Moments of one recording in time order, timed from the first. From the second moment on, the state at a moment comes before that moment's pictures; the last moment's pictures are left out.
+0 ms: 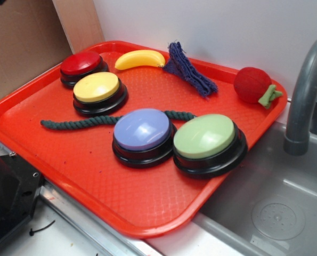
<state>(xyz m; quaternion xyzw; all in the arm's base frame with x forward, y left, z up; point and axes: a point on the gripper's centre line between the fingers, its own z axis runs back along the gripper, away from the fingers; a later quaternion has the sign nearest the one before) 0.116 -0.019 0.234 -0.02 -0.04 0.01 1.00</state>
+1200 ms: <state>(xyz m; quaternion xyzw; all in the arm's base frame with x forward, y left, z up) 0.227 0.032 0.095 0.01 -0.06 0.07 1.00</state>
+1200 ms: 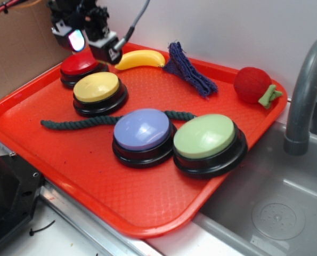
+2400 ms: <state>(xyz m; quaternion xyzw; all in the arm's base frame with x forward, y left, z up) 0.239 0.055 0.056 0.01 -0.01 0.09 1.00</state>
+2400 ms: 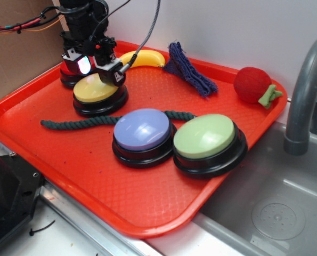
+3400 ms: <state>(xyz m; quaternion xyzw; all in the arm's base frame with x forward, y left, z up) 0.240 0.061 0.099 0.00 -0.05 0.09 0.99</state>
